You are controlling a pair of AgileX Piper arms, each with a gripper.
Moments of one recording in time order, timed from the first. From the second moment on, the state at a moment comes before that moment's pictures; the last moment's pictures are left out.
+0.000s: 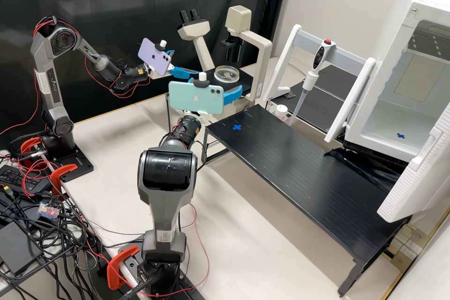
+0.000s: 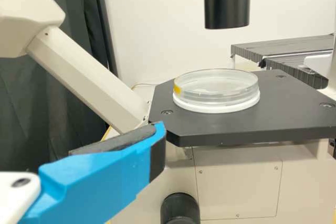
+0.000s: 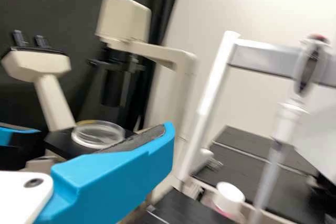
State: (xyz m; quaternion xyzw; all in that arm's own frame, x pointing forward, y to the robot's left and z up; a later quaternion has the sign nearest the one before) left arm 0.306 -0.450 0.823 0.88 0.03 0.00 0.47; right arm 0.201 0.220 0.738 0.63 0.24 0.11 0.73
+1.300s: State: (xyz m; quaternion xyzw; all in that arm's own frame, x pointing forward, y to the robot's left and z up) left arm 0.306 -0.450 0.824 0.88 0.03 0.00 0.47; right arm 0.352 0.314 0.629 0.63 0.23 -0.07 0.74
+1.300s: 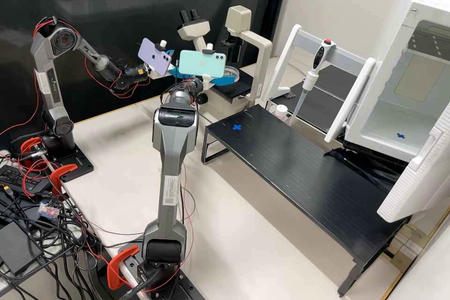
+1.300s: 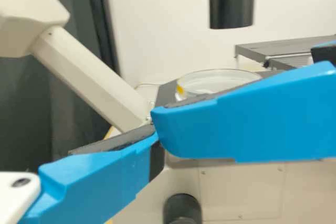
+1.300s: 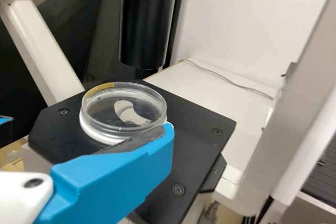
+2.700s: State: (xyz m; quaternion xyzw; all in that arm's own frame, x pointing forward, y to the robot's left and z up) left arm 0.306 -0.450 0.823 0.88 0.03 0.00 0.47; right arm 0.409 0.306 0.598 0.66 0.24 -0.15 0.70
